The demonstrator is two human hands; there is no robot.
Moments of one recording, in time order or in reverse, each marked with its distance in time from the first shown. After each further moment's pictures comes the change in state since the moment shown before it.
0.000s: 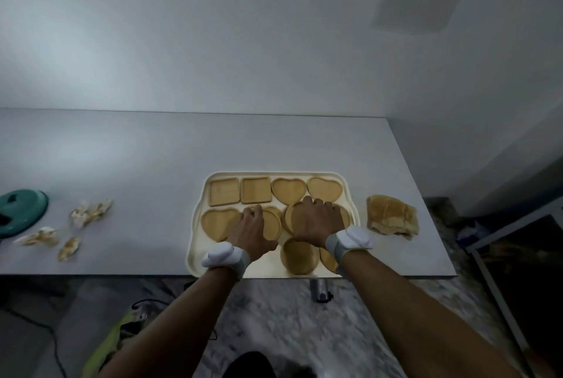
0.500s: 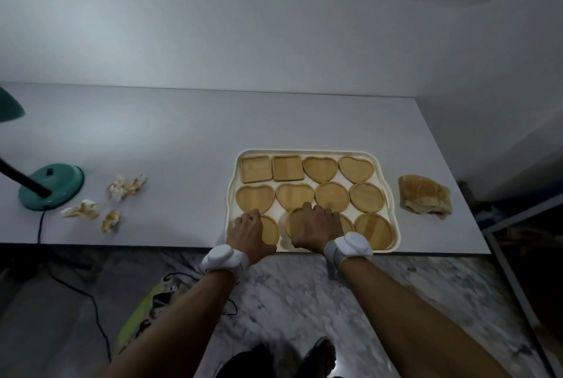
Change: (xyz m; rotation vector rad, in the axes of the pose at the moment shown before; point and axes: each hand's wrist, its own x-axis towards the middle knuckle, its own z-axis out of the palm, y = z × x) left_hand -0.042 -0.098 0.013 -0.003 -0.090 -0.067; right_hand -0.025 -0.086 0.064 0.004 -0.083 0.006
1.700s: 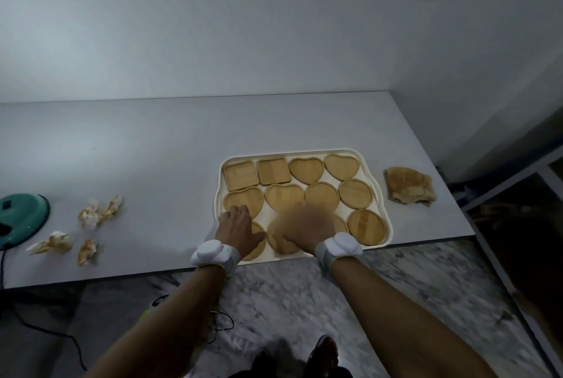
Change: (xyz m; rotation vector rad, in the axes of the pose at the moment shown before) left_hand 0.038 -0.012 -0.015 0.090 0.042 0.082; right_hand 0.013 -0.008 0.008 0.053 0.078 0.077
